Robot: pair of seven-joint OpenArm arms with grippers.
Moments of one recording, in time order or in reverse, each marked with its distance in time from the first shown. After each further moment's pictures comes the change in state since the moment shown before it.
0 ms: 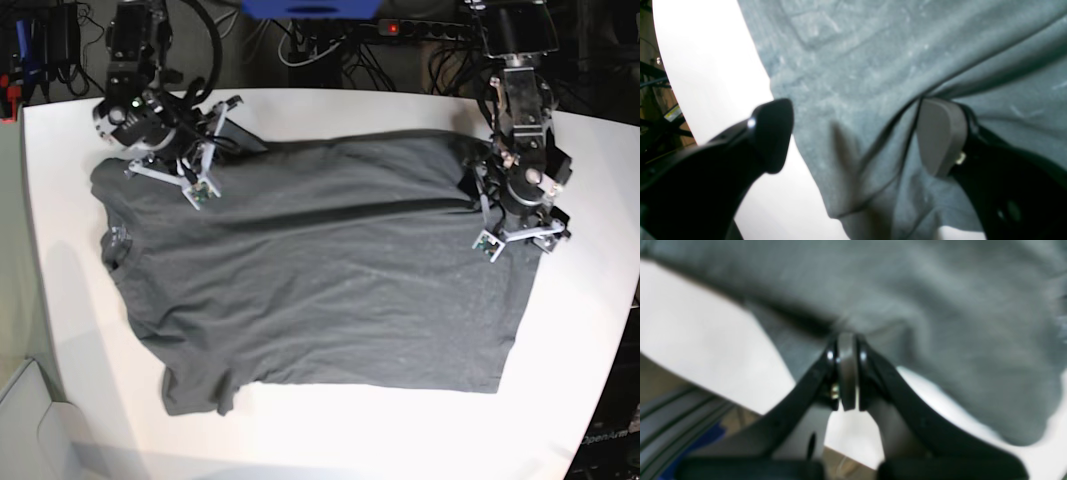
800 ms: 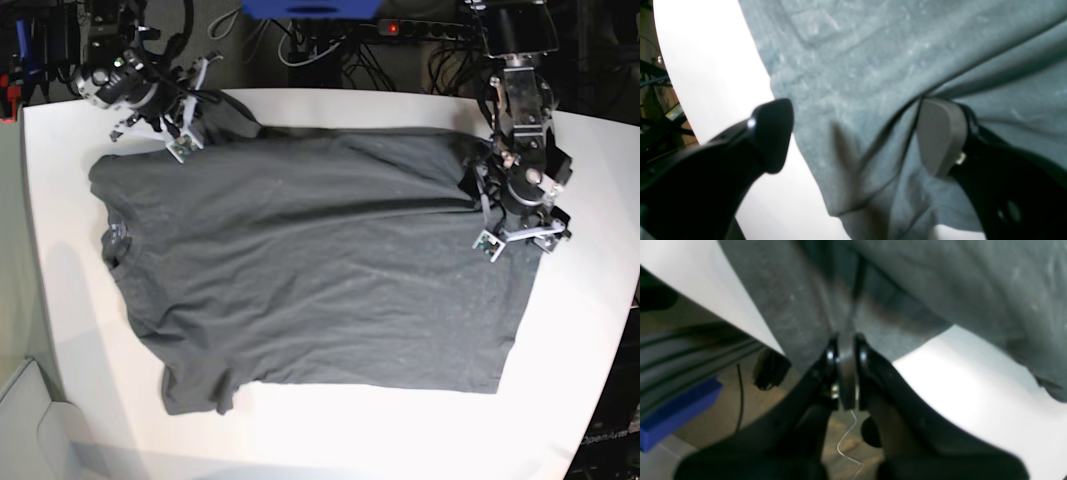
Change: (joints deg) left arm 0.0 0.0 0.0 0.0 0.2 0.0 0.1; right arm -10.6 7.3 0.7 2.0 2.1 -0.2 5.3
